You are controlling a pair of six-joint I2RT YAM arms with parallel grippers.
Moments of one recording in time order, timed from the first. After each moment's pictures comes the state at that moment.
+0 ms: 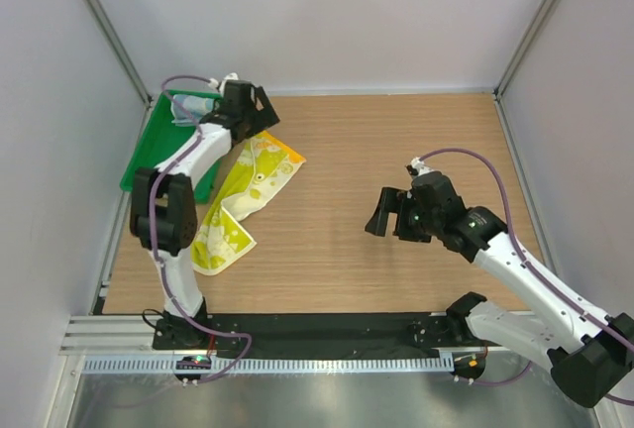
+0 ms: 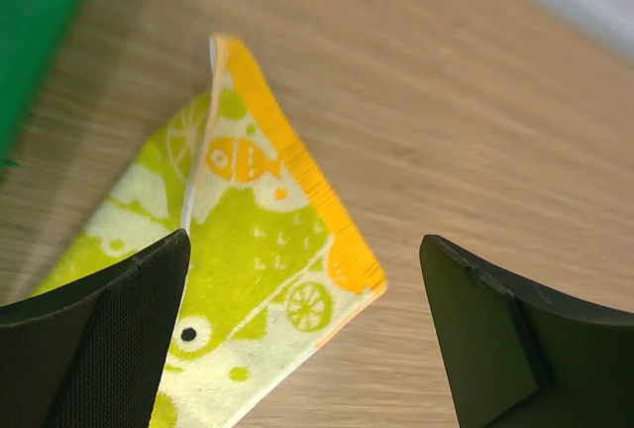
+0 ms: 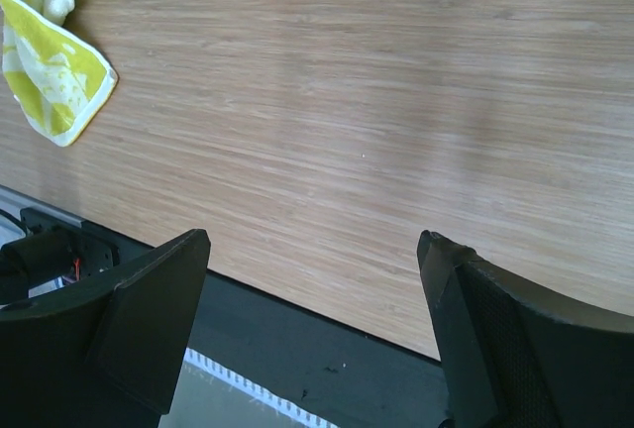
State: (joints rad) left arm -0.22 1.88 1.52 -0.26 -0.12 -0.64; right arm 0.57 0.95 0.82 -0.68 -0.08 0.67
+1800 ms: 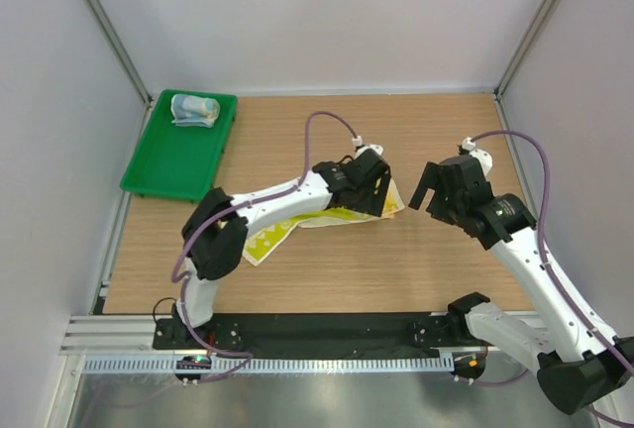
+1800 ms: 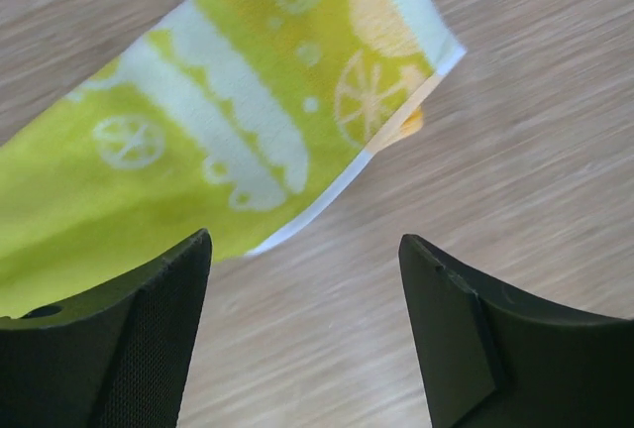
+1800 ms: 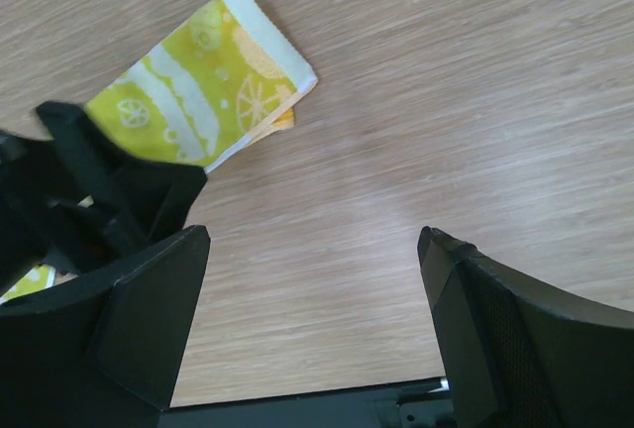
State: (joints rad) left arm -0.98 2.06 1.71 -0.59 -0.20 -0.56; right arm 0.40 0.92 1.02 -0.95 0.32 0.67
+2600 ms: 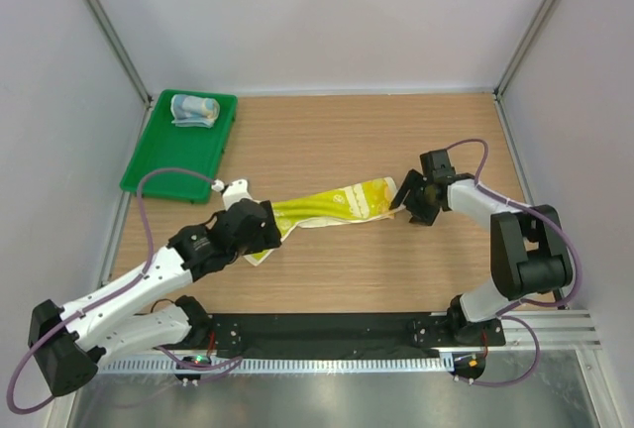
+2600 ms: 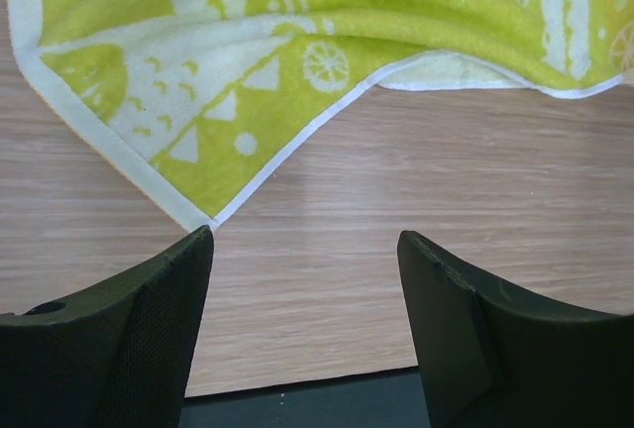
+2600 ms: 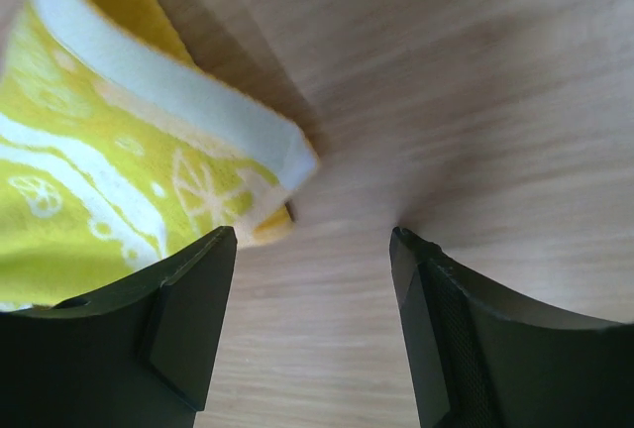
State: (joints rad) left arm -0.85 0.95 0.74 -0.67 -0.39 -0.86; right arm 0.18 1.53 0.81 -0.41 -0.10 0.72
